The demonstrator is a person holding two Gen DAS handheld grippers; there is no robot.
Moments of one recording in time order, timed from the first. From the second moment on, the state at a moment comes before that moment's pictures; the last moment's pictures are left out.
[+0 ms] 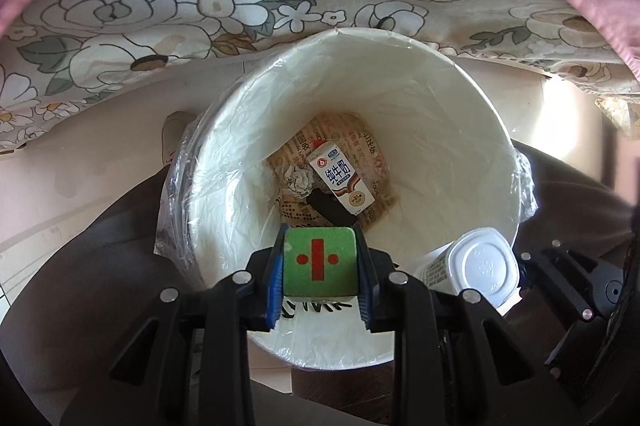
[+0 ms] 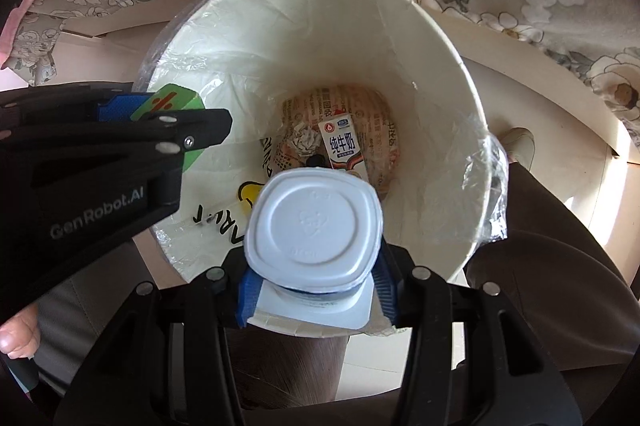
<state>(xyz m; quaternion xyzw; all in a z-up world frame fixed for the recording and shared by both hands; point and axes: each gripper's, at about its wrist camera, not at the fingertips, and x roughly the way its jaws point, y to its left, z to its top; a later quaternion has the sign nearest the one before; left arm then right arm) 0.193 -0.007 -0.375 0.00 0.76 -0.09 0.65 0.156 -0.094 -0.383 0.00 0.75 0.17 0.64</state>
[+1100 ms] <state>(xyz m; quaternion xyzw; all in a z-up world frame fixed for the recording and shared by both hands) 0.190 -0.003 -0.378 -0.01 0.76 -0.08 0.64 0.156 -0.094 -0.395 0.00 0.76 0.16 0.63</state>
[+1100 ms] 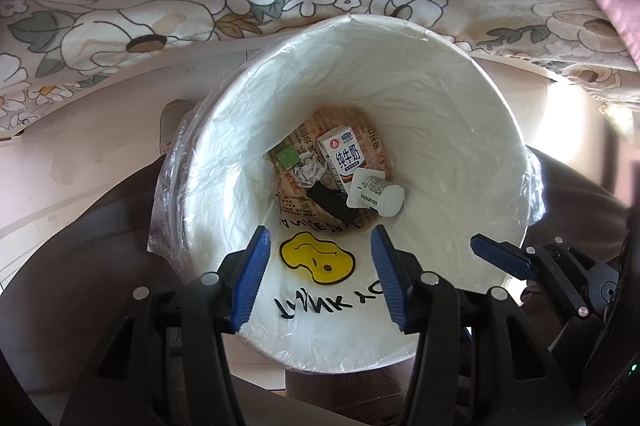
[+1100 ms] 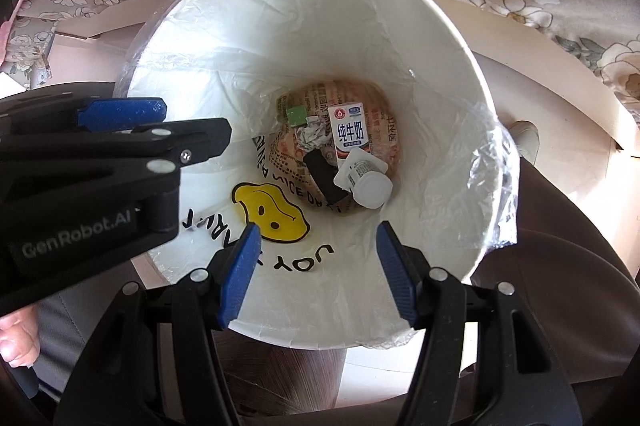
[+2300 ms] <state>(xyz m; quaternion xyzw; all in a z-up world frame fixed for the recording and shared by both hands) 0.176 -0.004 -0.114 0.07 0.54 -0.10 0.83 0.167 -0.162 -0.136 -0.08 0.57 0.16 0.80</state>
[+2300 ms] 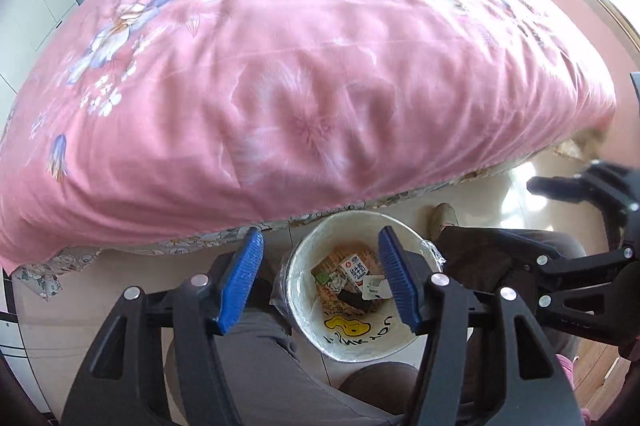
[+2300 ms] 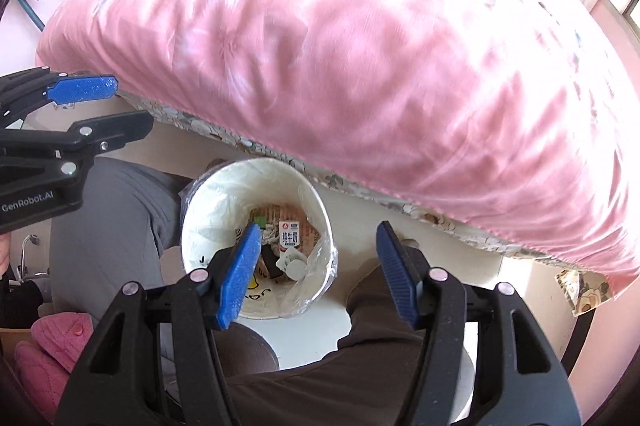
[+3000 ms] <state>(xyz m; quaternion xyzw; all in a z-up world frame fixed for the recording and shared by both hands) 0.246 -0.014 -0.024 0.09 0.47 -0.10 0.87 0.266 -0.186 -0.009 -0.09 0.48 0.14 0.86</state>
